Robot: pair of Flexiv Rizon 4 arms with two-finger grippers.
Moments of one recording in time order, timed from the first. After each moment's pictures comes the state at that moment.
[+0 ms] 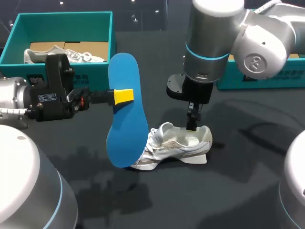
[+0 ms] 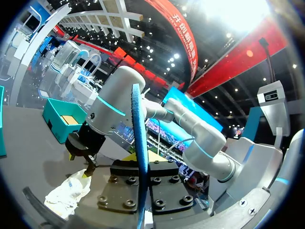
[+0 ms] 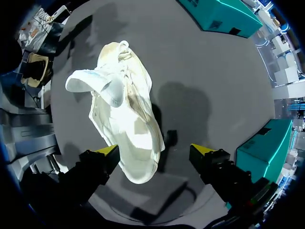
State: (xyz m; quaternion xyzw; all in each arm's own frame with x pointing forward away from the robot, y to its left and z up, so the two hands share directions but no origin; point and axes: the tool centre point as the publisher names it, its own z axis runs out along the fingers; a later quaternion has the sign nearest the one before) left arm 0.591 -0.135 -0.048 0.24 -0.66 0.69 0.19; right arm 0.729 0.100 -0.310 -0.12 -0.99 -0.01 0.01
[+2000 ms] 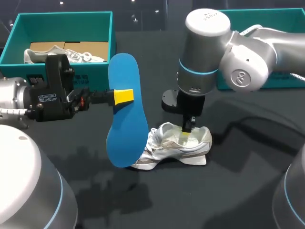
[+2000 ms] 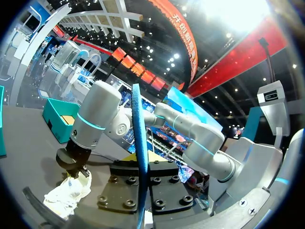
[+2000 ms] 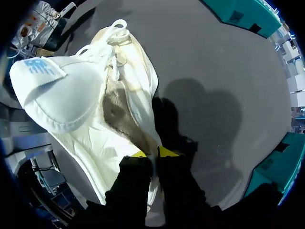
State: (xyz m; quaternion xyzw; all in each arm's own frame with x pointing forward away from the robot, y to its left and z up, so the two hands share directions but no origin) left arm 0.590 -0.135 -0.048 0.24 -0.66 0.69 0.19; right arm 0.730 0.113 -0.379 -0.09 -0.99 -0.03 0.06
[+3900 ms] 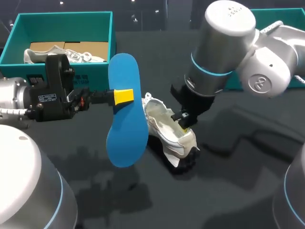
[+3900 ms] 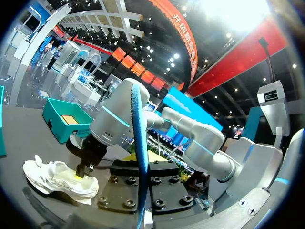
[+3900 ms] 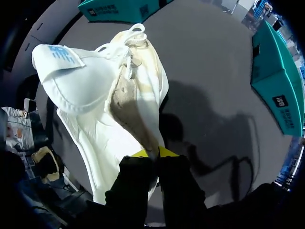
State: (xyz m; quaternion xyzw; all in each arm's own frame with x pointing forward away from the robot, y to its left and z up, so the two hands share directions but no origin) left arm 0.590 -0.135 -0.048 0.24 -0.66 0.69 0.19; right arm 0.700 0.129 -0.325 -0.49 -0.87 -0.08 0.03
